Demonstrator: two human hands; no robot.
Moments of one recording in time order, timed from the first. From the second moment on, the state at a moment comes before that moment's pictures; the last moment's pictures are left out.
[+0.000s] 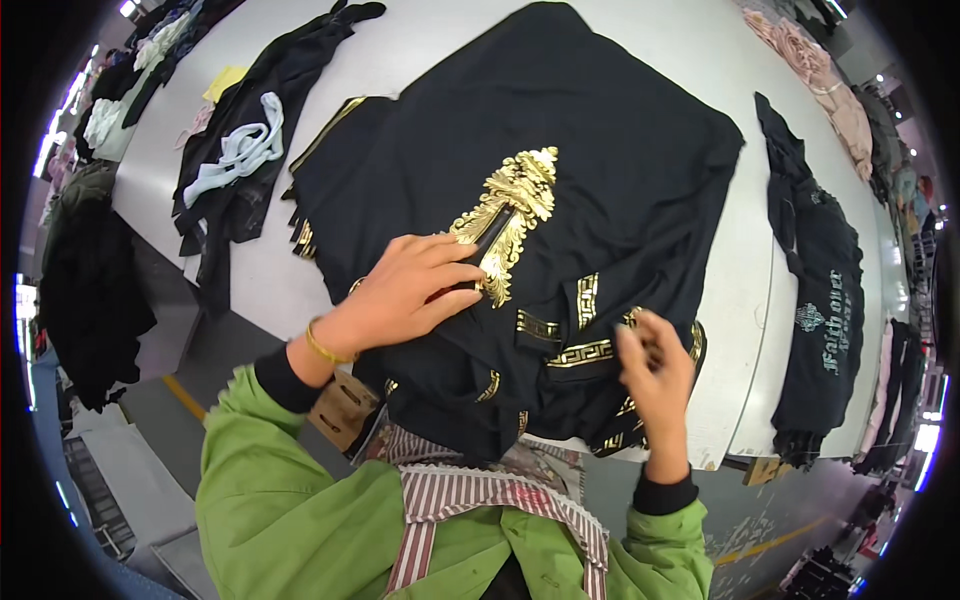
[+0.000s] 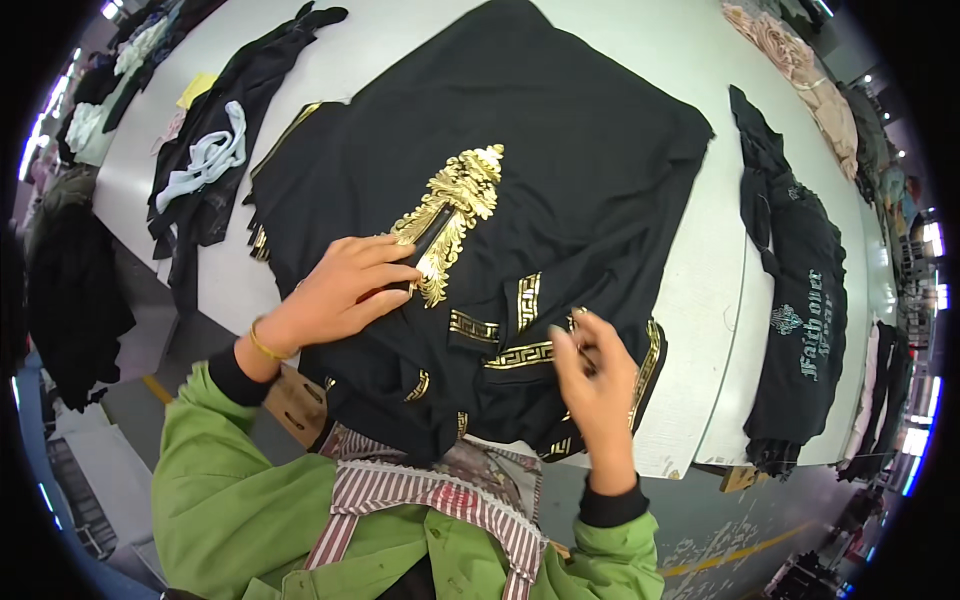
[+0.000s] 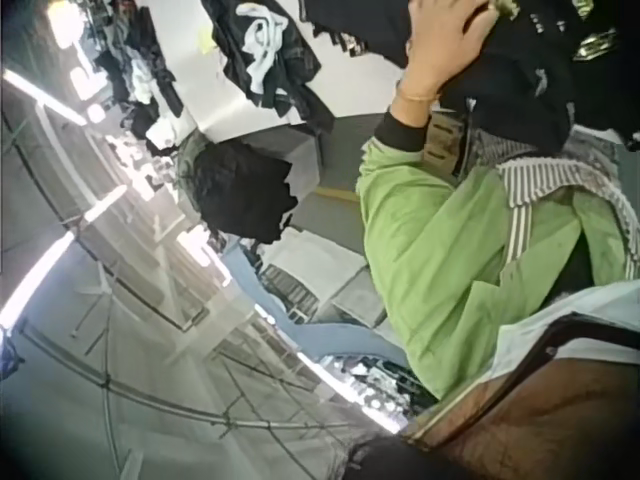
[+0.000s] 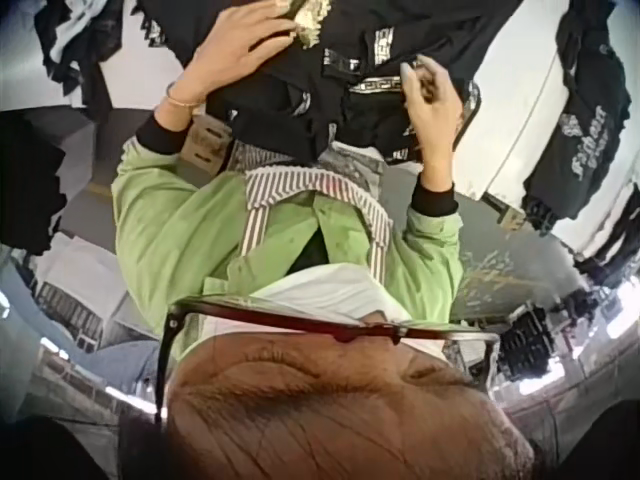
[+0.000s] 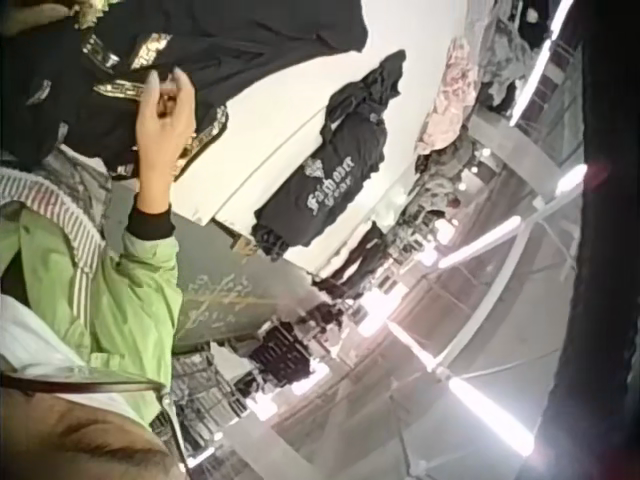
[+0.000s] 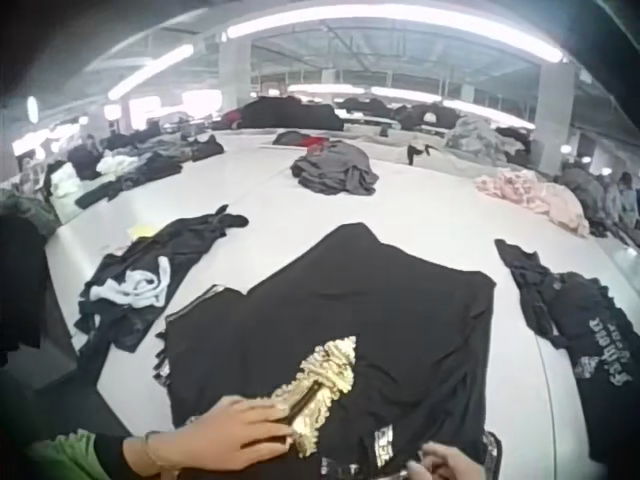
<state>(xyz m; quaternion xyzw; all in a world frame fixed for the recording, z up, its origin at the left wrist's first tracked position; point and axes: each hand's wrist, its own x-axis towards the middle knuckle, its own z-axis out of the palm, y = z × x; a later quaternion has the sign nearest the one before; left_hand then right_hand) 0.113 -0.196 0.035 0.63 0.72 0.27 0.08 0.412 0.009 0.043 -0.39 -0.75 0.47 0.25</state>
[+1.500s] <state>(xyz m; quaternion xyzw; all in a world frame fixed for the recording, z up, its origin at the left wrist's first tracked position) 0.207 -0.314 0.060 0.07 0.39 0.88 0.27 0.540 -0.049 0.011 -0.35 -0.24 0.79 0.45</state>
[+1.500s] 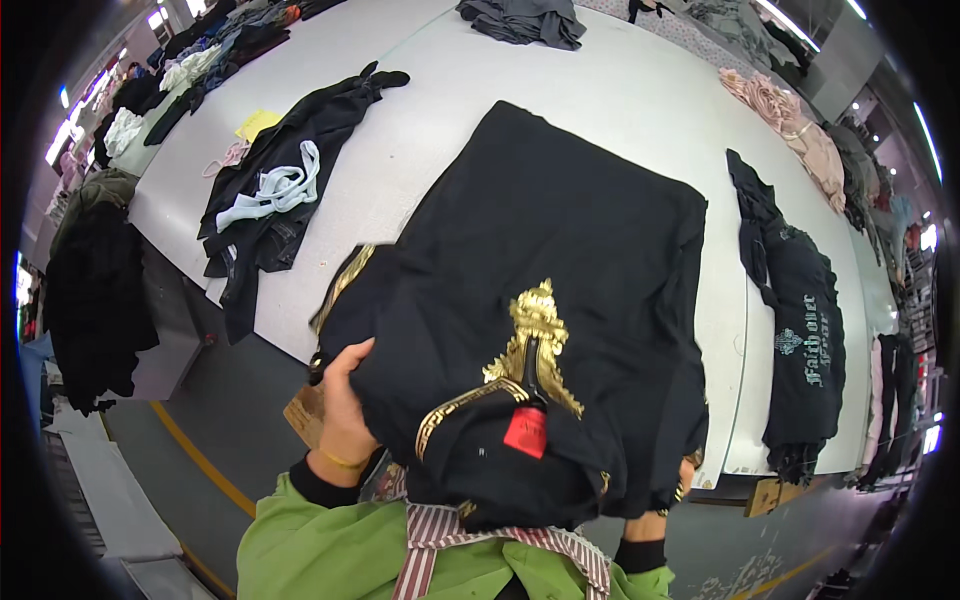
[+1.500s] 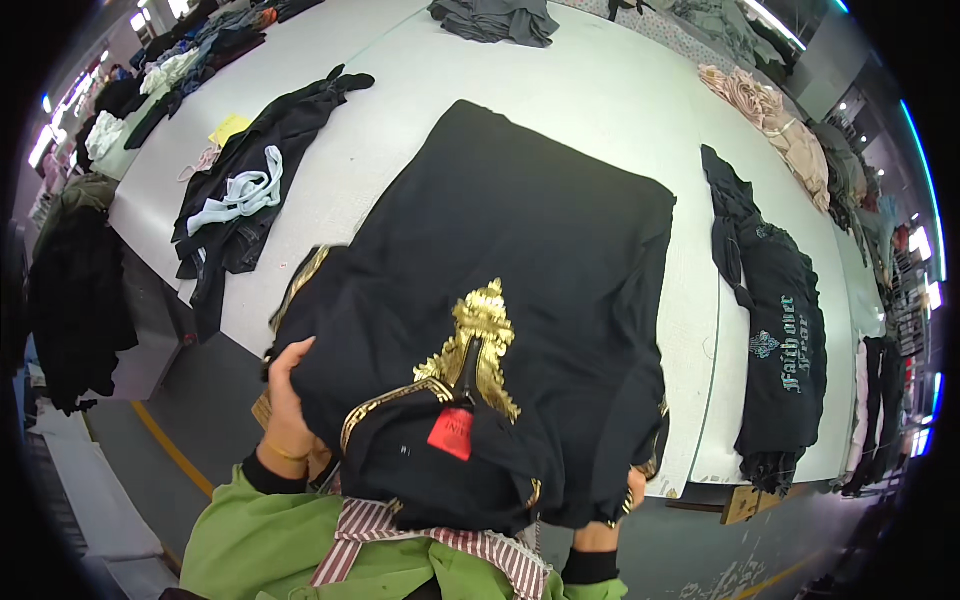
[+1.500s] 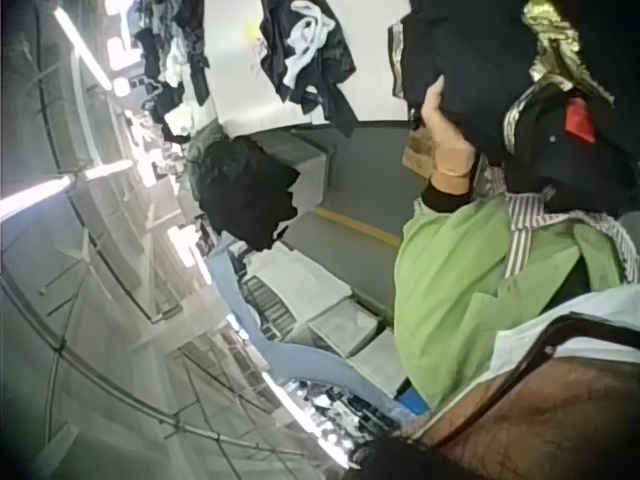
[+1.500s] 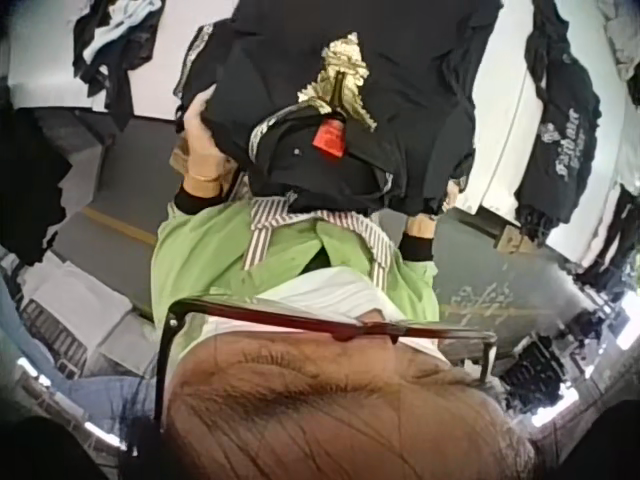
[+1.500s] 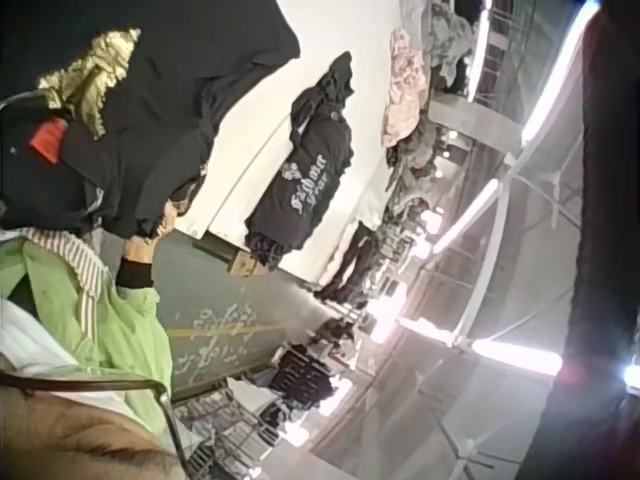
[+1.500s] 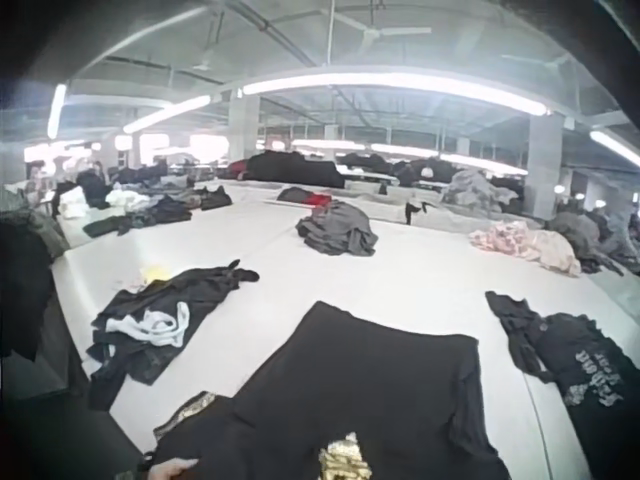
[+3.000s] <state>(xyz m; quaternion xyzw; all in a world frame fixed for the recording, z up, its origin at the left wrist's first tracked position) -0.056 0.123 -0.015 0.56 0.72 0.40 0.10 0.342 0.361 -0.051 -0.33 -0.85 0.23 0.33</state>
